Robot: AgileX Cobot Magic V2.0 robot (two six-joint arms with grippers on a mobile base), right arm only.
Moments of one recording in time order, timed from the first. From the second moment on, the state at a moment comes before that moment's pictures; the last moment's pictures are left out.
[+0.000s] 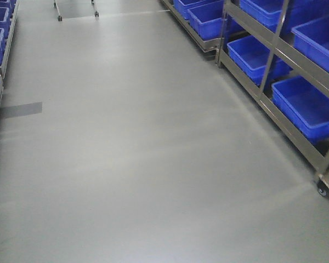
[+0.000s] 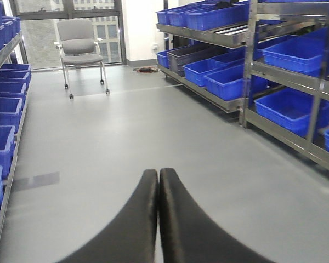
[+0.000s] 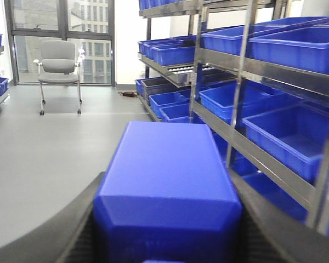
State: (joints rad) arm -0.02 0.09 -0.32 0.02 0.32 -0.10
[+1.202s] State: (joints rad) arm -0.02 0.09 -0.32 0.02 0.32 -0.10
